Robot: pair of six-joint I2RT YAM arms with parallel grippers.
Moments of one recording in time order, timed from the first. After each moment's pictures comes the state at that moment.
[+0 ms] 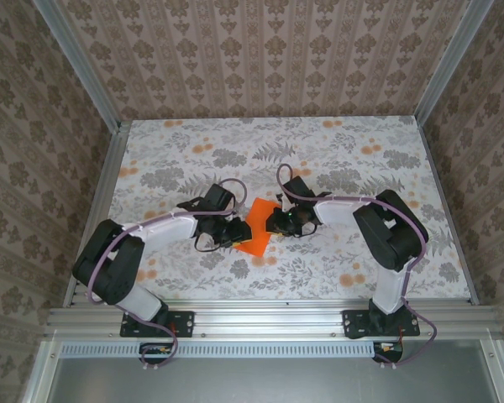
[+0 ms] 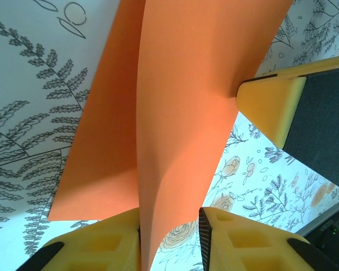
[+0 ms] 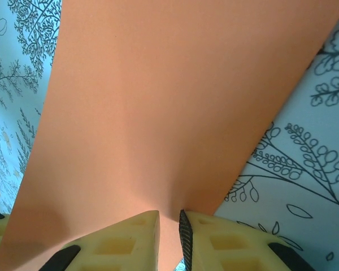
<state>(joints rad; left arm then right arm) -0.66 1.54 0.81 -0.39 0.45 -0.79 0.55 1.86 0.99 -0.22 -0.46 0.73</state>
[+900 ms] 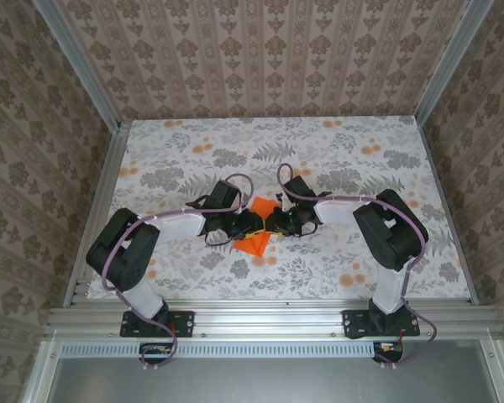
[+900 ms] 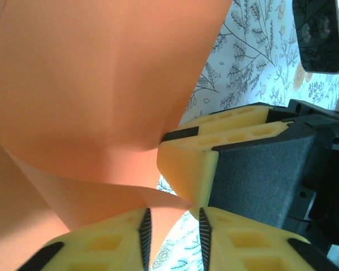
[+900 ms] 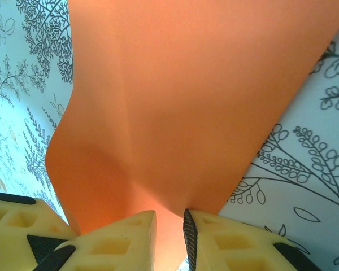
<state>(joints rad) -0.67 1.66 0.82 -0.10 0.54 -0.91 0.54 1.86 0.98 -0.20 -0.48 0.73</state>
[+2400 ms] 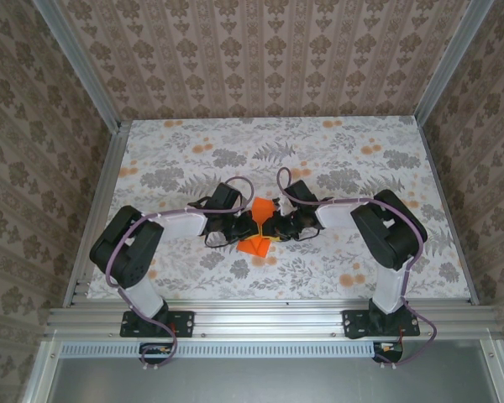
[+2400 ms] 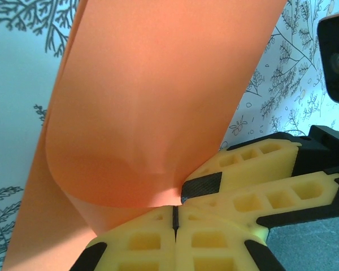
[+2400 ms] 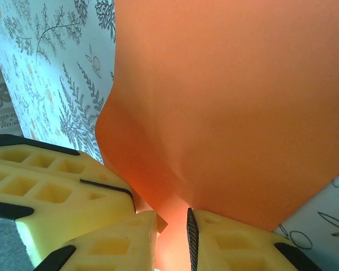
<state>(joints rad) -0.67 1.69 0.82 -0.14 0.50 -0.90 0.54 1.87 0.92 -0.07 -0.67 0.73</state>
